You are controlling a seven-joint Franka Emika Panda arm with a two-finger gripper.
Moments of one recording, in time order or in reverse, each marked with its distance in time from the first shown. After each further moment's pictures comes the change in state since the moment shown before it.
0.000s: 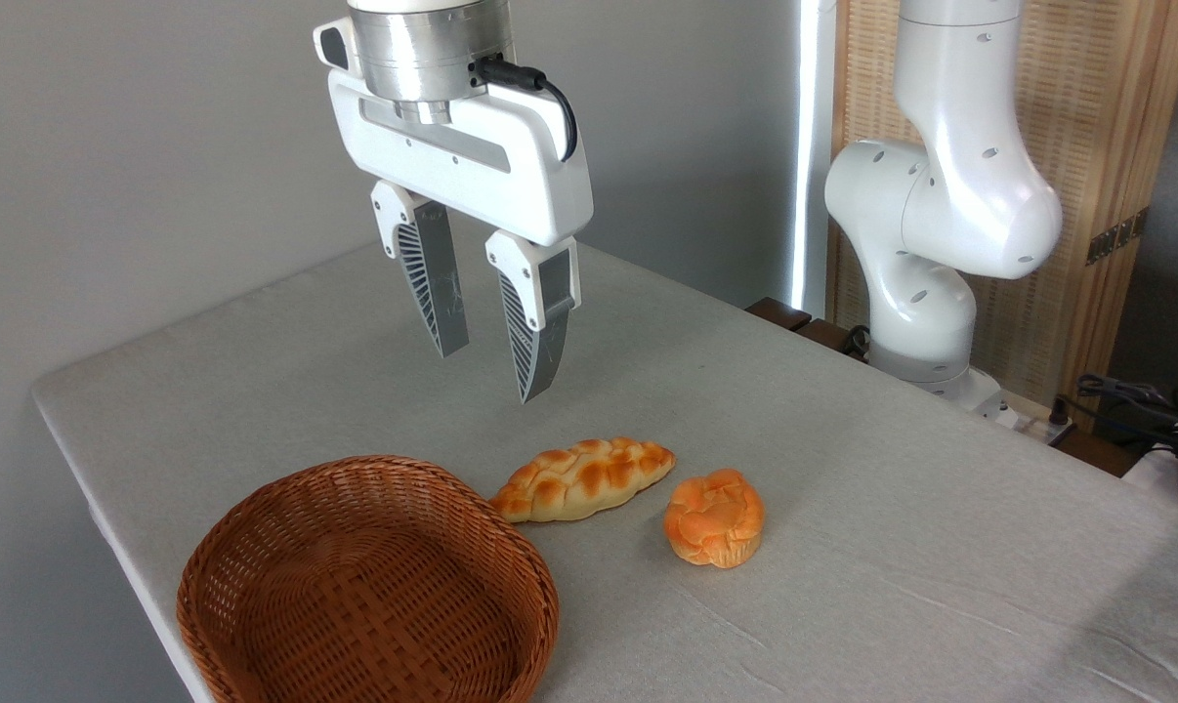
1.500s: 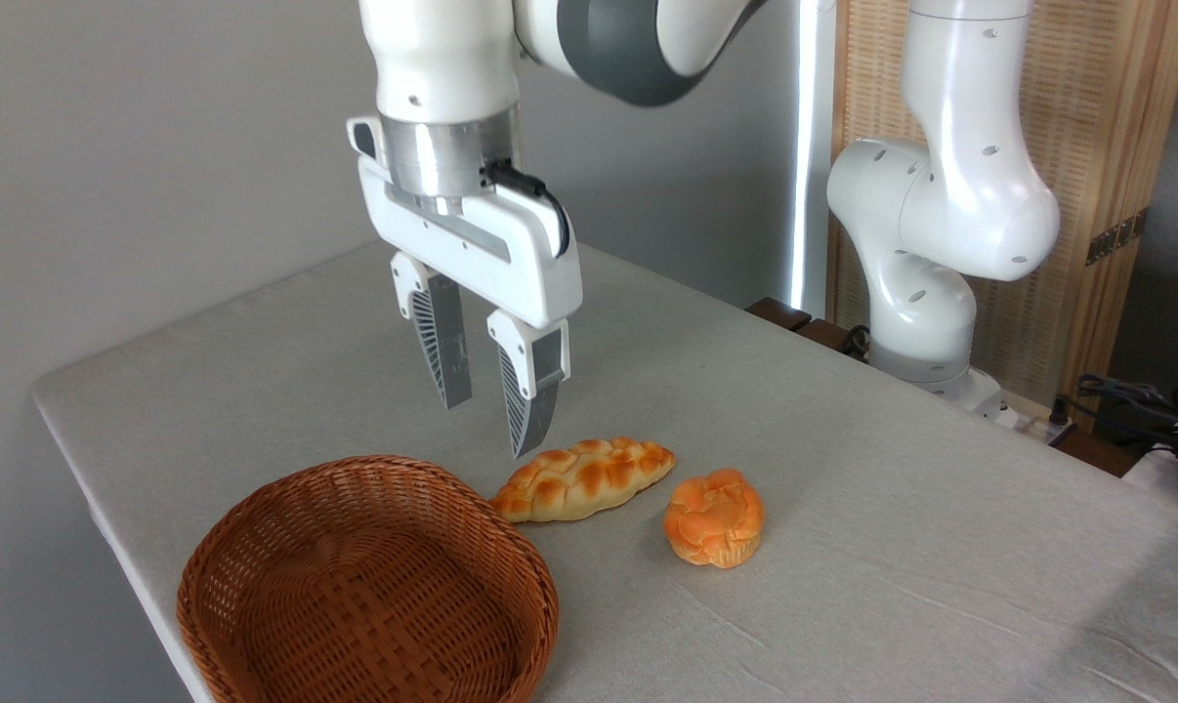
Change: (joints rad) arm -0.065 -0.084 -0.004 -0.304 0.000 0.268 0.011
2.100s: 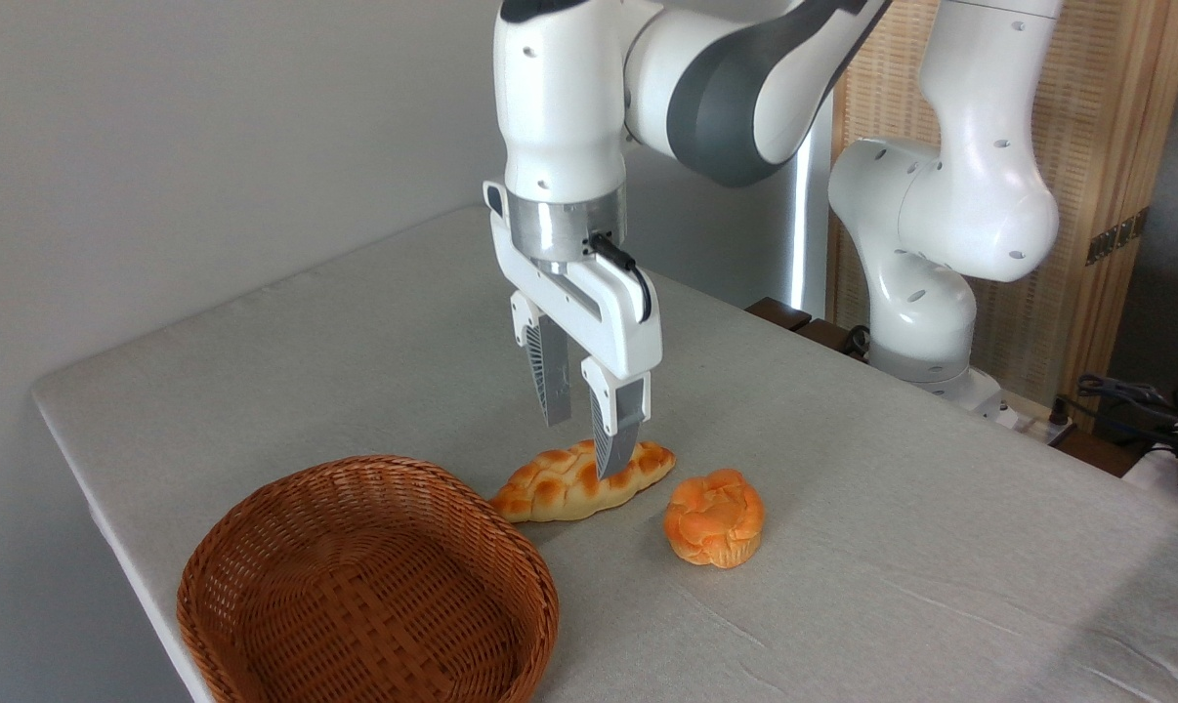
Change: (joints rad) arm -0.021 -0.207 0.003 -0.411 0.000 0.182 0.175
